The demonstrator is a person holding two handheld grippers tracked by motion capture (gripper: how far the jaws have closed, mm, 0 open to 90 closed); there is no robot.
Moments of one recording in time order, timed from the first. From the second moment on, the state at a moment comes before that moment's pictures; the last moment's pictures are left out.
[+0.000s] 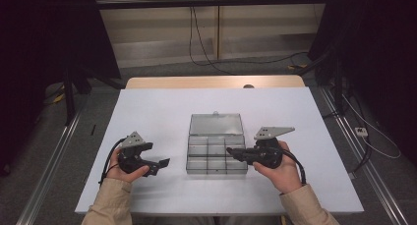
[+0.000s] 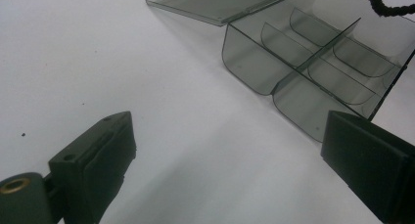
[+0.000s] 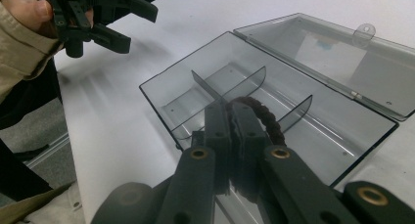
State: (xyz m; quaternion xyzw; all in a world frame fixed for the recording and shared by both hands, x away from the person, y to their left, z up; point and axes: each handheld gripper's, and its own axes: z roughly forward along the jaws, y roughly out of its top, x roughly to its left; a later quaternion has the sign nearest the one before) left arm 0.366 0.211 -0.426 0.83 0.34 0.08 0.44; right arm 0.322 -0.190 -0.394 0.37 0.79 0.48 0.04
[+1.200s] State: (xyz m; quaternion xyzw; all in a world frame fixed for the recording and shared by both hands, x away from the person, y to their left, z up) left arm 0.365 0.211 -0.426 0.83 0.34 0.08 0.44; right arm 0.324 -0.189 -0.413 0.38 0.80 0.46 0.04
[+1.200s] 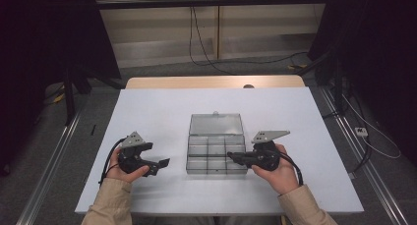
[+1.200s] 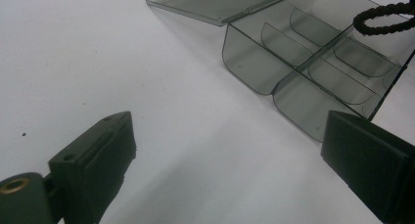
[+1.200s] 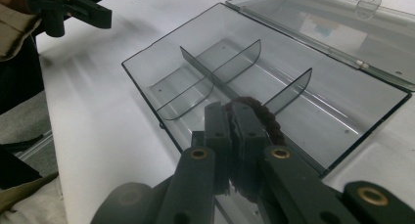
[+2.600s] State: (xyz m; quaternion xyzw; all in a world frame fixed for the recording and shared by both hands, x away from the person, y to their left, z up) left arm 0.366 0.211 -0.426 0.83 0.34 0.08 0.44; right arm 0.323 -0.186 -0.424 0.37 0.82 0.44 0.04
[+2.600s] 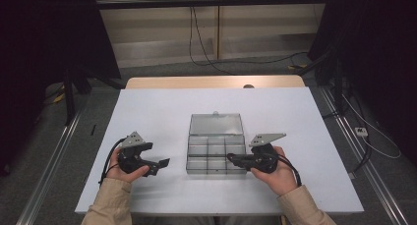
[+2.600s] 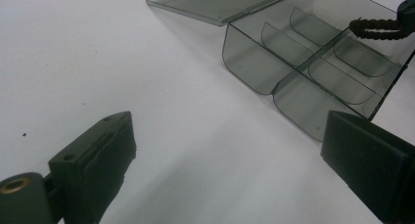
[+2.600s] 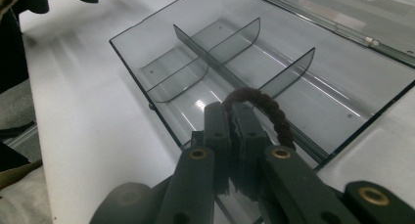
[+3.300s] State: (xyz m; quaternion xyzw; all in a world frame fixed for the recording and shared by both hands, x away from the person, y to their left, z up) left arm 0.366 0.211 -0.426 0.83 0.34 0.08 0.44; right arm 0.322 -0.185 -0.424 0.37 0.82 0.44 0.04
